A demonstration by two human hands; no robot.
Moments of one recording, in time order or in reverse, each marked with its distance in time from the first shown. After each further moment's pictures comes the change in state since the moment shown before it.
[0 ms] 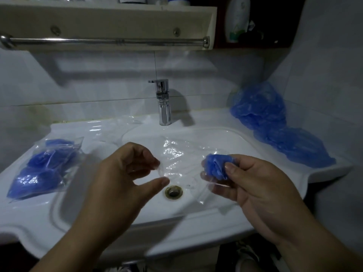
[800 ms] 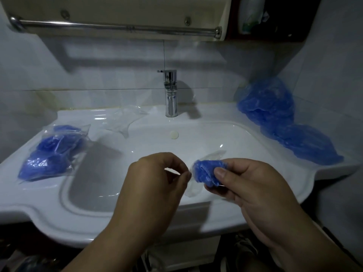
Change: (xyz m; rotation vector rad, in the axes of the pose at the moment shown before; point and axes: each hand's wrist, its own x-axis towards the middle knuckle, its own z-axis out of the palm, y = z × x) left_hand -0.020 0.021 0.029 0.269 0.002 -0.098; right_hand -0.010 0.014 0.017 -0.246 0.016 -0.022
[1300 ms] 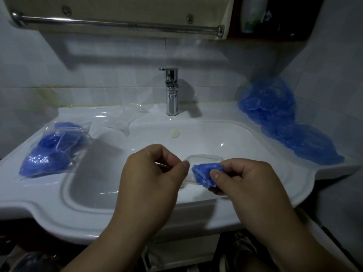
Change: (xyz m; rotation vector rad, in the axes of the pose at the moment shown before) left_hand 0.000 0.004 0.002 -0.332 0.111 -0.178; right_hand -0.004 -0.003 0.006 -0.488 0.151 -0.090
